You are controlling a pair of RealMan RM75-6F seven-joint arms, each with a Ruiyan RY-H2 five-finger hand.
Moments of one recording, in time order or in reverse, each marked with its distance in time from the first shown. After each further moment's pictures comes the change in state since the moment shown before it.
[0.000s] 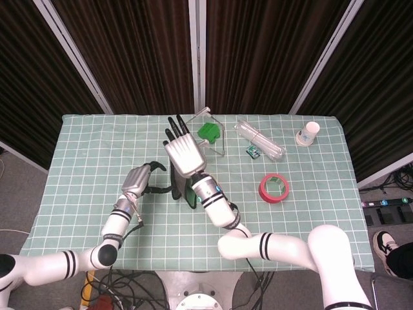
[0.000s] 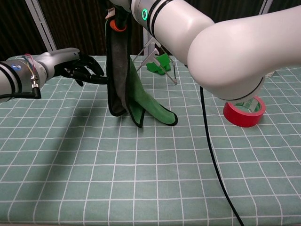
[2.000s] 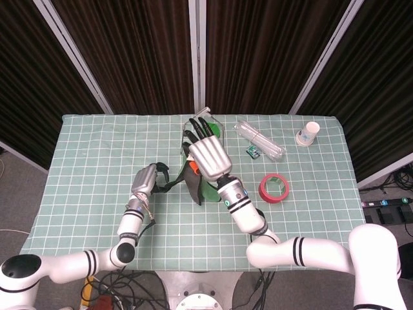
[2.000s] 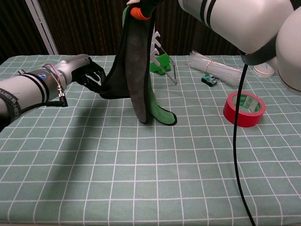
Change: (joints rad) left arm -0.026 -0.168 -0.059 0.141 -0.046 0.054 -0.026; right arm -0.147 0.228 -0.071 -0.316 -0.012 0.071 0.234
